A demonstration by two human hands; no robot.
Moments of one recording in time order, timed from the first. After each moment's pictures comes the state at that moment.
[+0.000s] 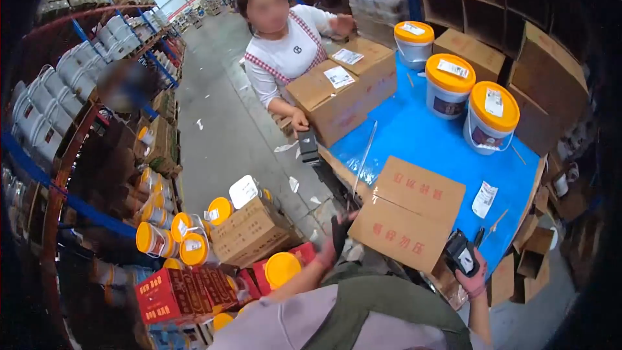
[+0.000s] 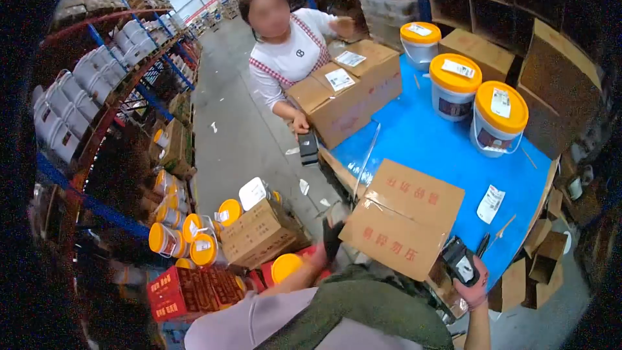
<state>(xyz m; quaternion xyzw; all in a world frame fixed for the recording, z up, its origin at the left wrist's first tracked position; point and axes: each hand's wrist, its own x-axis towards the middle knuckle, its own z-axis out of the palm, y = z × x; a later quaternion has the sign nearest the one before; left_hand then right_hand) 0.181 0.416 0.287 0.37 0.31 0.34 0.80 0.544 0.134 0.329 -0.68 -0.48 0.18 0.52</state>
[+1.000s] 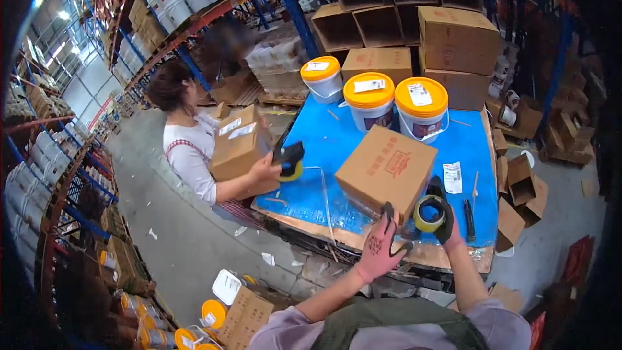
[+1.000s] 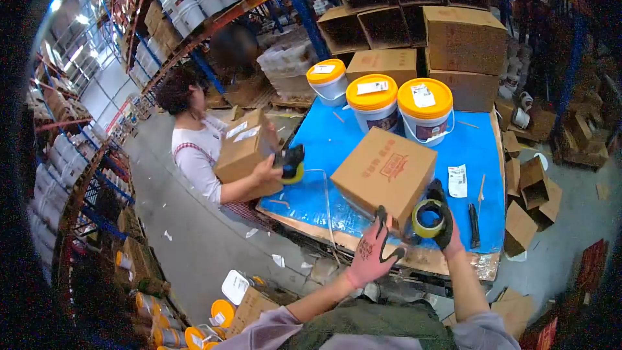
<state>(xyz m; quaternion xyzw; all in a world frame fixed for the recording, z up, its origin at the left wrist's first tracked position) 0.301 0.444 0.447 0.91 0.06 0.23 0.35 0.490 0.298 0.331 -0.44 -0.23 0.25 0.83</state>
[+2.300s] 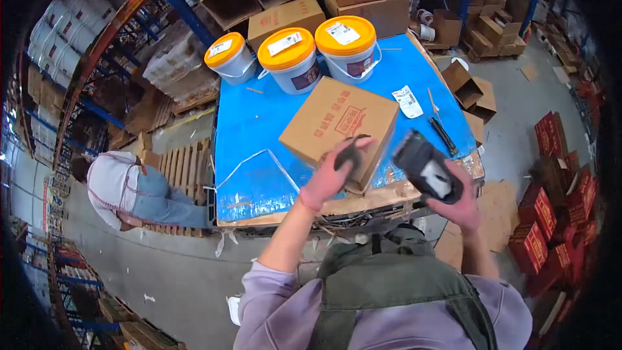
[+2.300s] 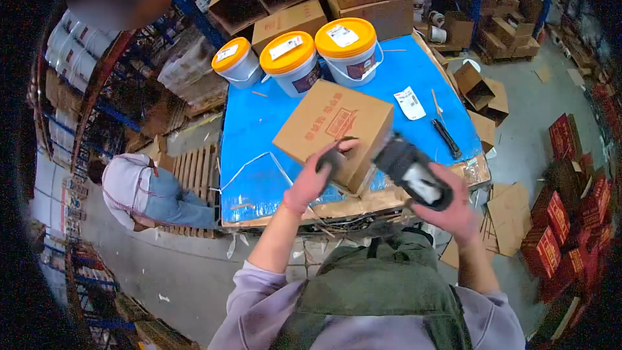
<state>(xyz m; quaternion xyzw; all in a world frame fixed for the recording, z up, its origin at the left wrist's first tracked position) 0.350 0.591 0.465 0.75 -0.16 0.07 0.64 0.329 0.273 0.448 -0.80 -0.27 -0.13 0.52</state>
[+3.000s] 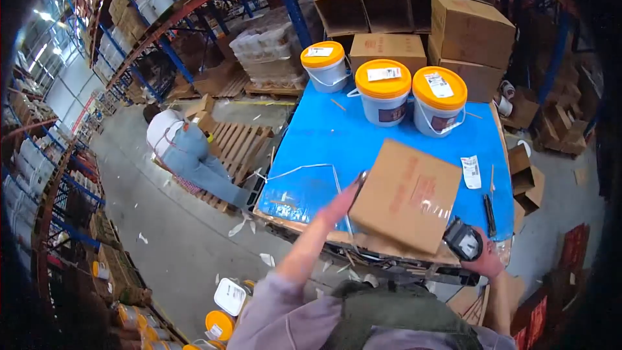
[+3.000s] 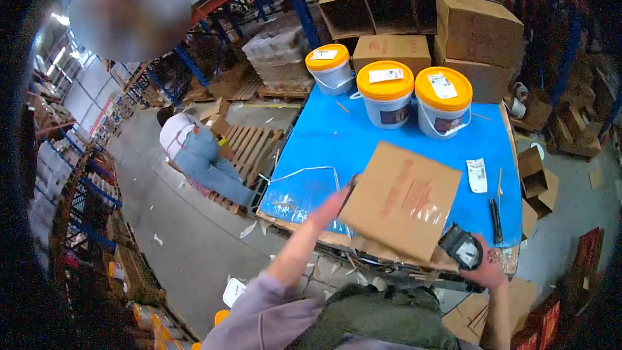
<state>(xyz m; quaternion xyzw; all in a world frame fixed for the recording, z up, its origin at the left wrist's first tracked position) 0.346 0.726 0.336 0.85 -0.05 0.03 0.53 0.410 0.238 0.395 -0.87 -0.30 0.16 0.36</state>
